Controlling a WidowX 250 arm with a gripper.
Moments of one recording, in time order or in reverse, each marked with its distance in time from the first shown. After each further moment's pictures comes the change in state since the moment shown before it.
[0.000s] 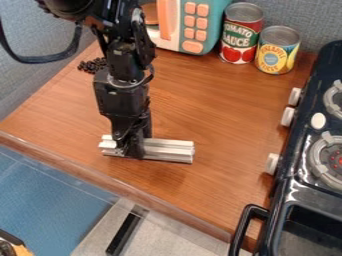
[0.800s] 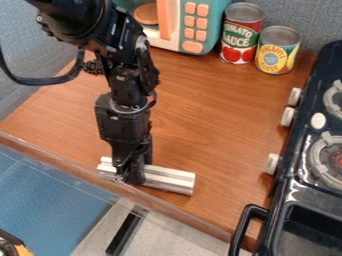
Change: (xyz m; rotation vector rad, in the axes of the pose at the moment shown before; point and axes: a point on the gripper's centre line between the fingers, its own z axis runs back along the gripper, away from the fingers) arm -0.009 0.021 -0.015 0.041 0.005 -0.015
